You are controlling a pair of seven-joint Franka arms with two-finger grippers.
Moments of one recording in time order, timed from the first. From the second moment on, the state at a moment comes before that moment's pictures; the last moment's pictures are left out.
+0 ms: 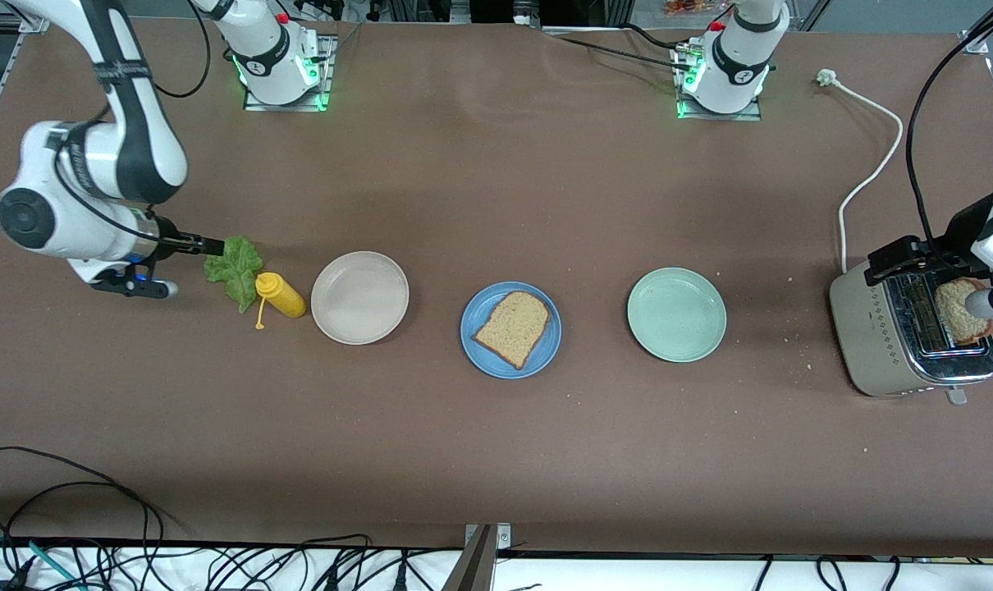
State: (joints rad) left arm 0.36 0.28 -0.43 -1.34 0.11 1.58 -0.11; right arm 0.02 0.22 -0.06 -2.10 -0.02 2.02 0.11
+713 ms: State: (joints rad) left arm 0.36 0.28 -0.43 -1.34 0.11 1.58 -0.11; right arm 0.01 0.41 -0.10 -2.21 -0.02 2.31 0.09
